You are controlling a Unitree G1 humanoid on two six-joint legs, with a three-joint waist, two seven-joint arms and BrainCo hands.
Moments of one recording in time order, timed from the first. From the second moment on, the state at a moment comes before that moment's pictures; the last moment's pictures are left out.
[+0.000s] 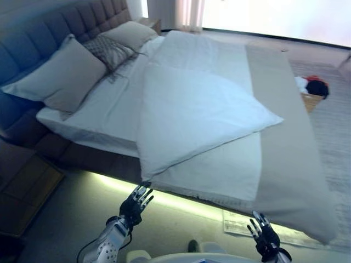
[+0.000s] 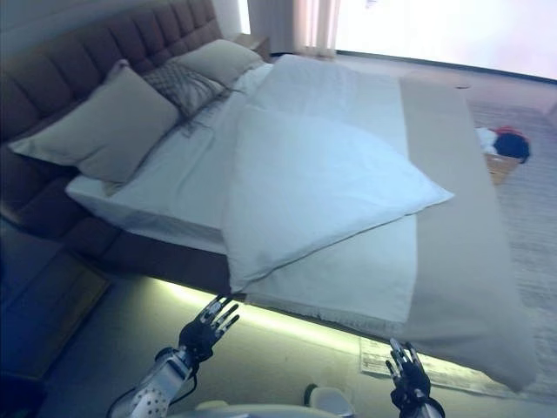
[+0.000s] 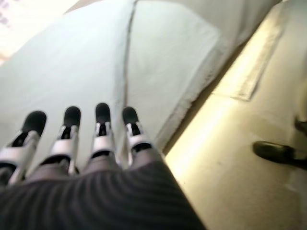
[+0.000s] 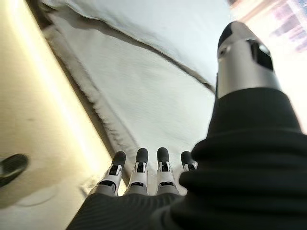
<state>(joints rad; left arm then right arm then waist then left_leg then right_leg) 0.19 0.28 -0.22 0.32 -0.94 0.05 -0.23 0.41 -0.30 0.05 0.49 0.99 -0.09 -0.01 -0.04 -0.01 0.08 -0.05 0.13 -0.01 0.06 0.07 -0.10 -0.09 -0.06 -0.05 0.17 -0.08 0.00</state>
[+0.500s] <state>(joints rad) 0.21 0.29 -0.22 0.35 -0.93 0.06 -0.26 0.37 -0.26 0.06 0.55 1.01 -0.12 0.01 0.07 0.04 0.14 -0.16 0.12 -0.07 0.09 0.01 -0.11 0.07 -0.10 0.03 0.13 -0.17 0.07</state>
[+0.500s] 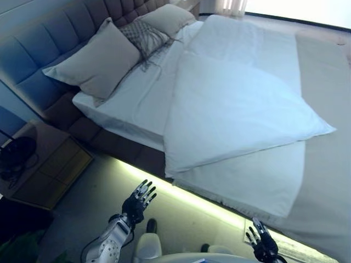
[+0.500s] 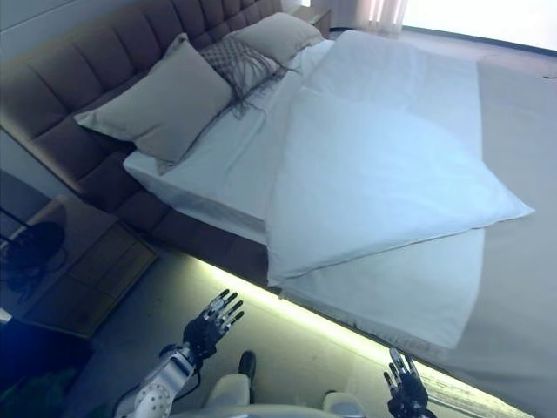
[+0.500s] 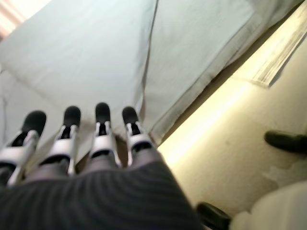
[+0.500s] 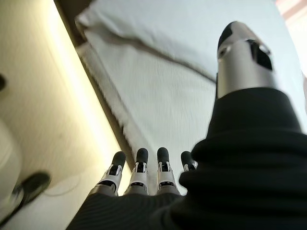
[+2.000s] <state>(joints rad) 0.22 0.33 -0.23 0.42 -0.89 0.08 -0.26 0.28 -0.27 0.17 0.57 1.03 -0.10 -0.06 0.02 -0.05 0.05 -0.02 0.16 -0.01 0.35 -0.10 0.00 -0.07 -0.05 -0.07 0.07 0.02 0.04</state>
